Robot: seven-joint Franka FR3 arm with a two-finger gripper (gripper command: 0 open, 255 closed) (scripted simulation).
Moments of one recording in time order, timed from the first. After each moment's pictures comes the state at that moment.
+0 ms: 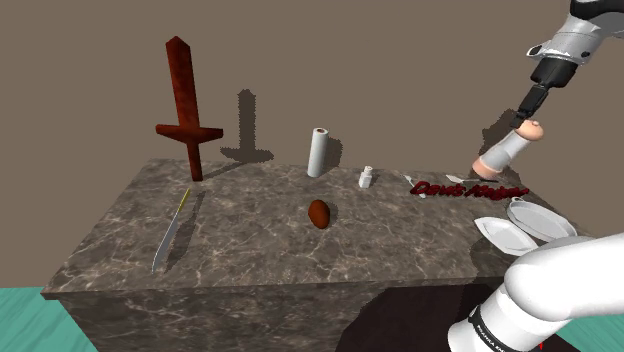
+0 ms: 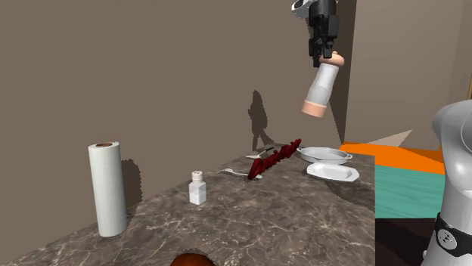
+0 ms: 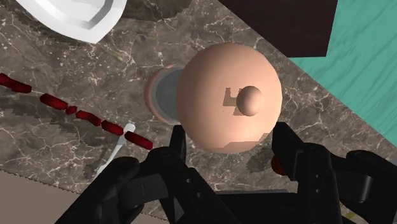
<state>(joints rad) -0.28 -0.55 -0.49 -1.93 -0.05 1.31 -0.74</state>
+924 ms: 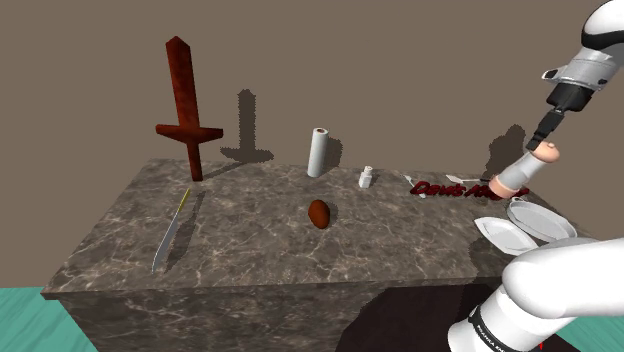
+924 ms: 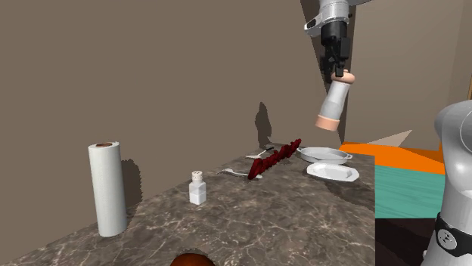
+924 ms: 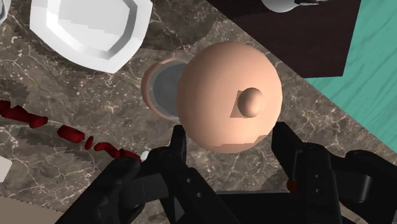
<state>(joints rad) -0.32 -0.61 -0.58 -2.06 -0.14 1.38 -0.85</state>
